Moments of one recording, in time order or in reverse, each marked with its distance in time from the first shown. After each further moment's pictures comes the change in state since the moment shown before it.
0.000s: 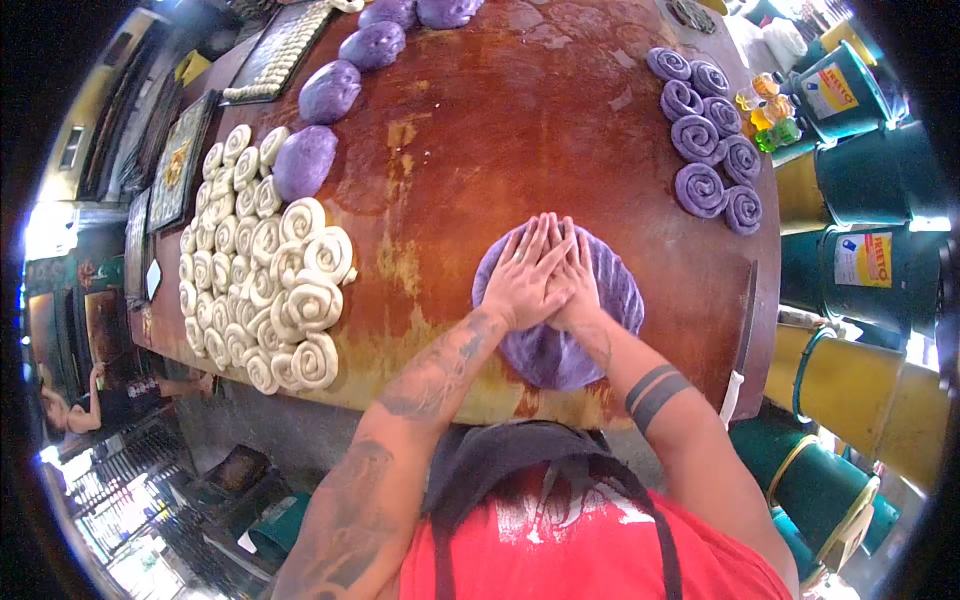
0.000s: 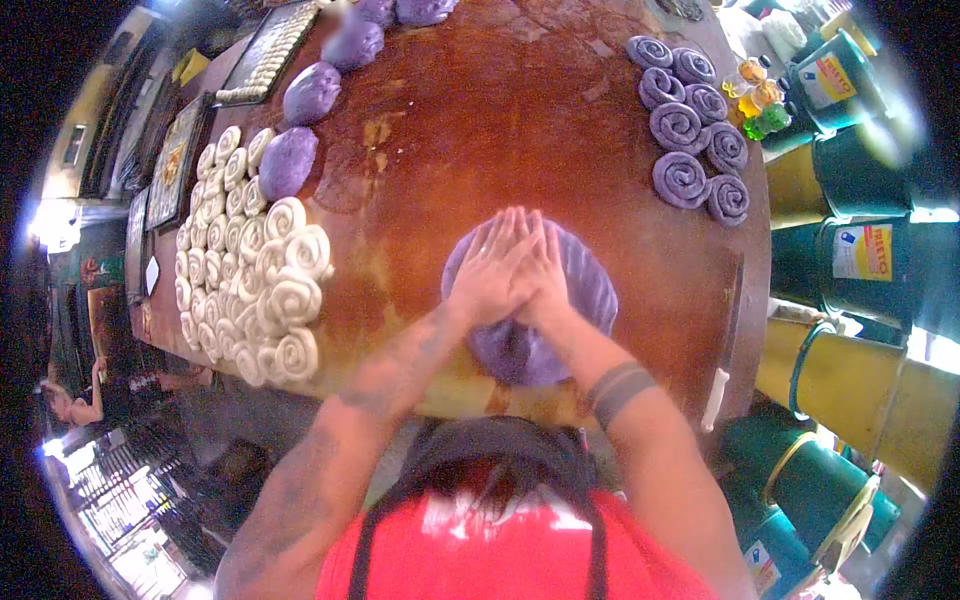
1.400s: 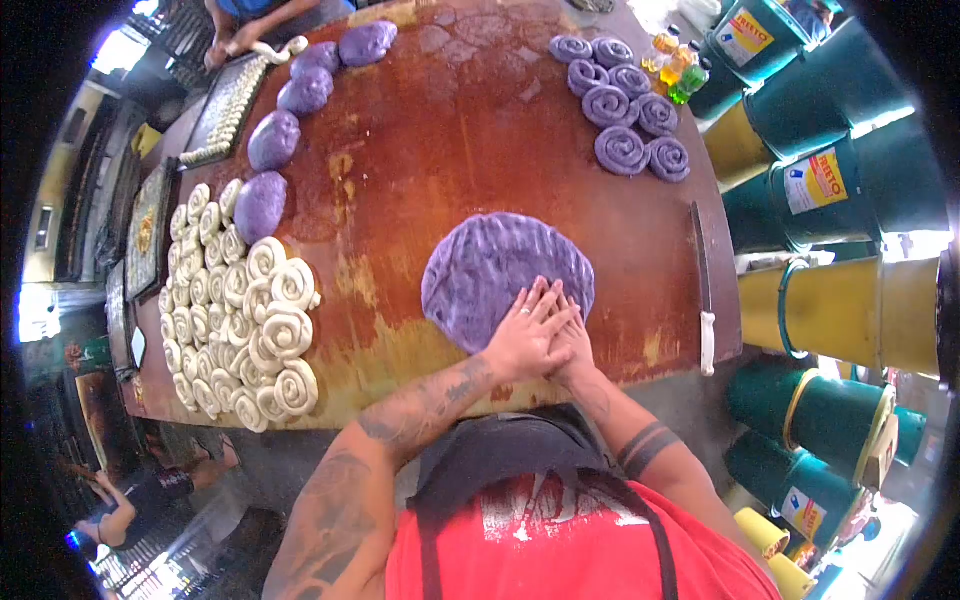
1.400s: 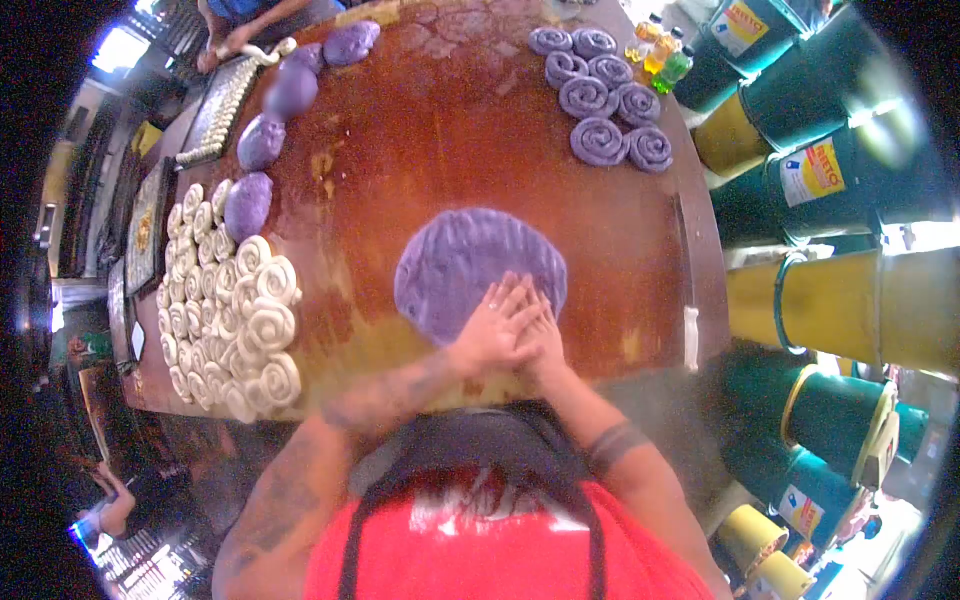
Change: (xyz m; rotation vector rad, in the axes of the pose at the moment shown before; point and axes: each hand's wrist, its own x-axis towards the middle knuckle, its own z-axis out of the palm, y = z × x) left_hand -0.060 0.088 0.038 -0.066 -0.234 0.269; right_hand -0.147 -0.001 0.075 0.359 0.386 0.169
